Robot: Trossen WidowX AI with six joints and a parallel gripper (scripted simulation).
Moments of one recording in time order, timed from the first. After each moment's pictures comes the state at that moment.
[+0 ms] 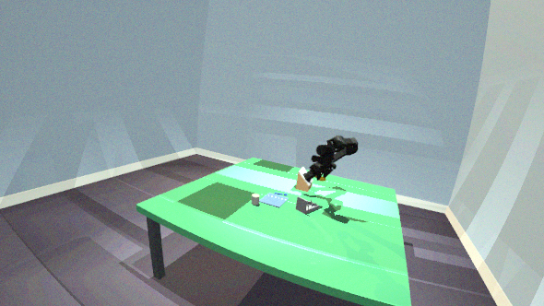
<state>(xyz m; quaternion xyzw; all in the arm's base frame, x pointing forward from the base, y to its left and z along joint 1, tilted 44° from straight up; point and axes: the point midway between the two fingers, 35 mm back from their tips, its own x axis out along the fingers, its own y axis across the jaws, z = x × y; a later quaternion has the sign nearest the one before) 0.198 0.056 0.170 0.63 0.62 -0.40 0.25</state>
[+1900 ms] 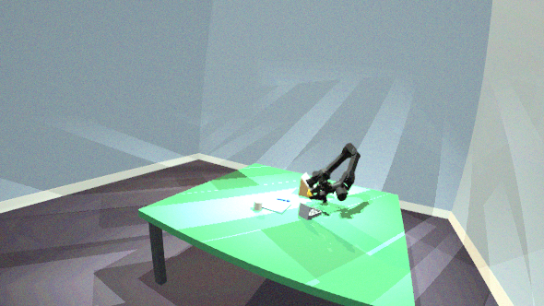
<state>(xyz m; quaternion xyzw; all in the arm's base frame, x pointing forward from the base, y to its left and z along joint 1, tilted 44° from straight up) 0.190 0.087 0.068 0.34 0.45 -0.39 0.72</state>
